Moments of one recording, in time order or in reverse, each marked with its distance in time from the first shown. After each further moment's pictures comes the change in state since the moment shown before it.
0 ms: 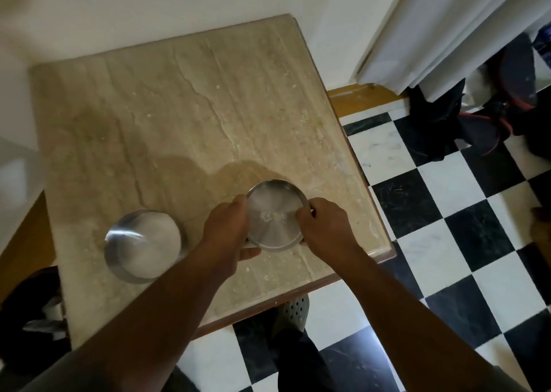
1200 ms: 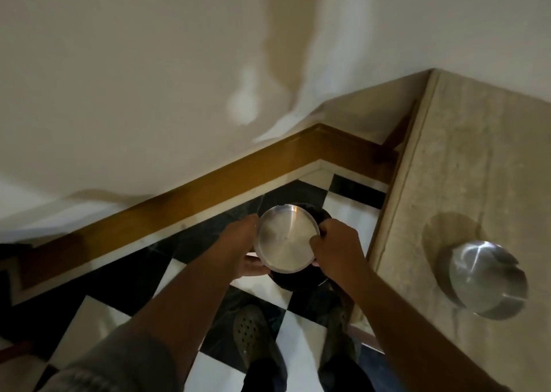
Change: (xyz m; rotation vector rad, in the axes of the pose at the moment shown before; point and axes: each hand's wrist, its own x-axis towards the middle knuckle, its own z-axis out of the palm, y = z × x) left_hand 0.053 -0.192 -0.478 -0.604 0.155 -0.306; right_hand -0.121 -0.199 0.428 -0.520 -0.390 -0.452
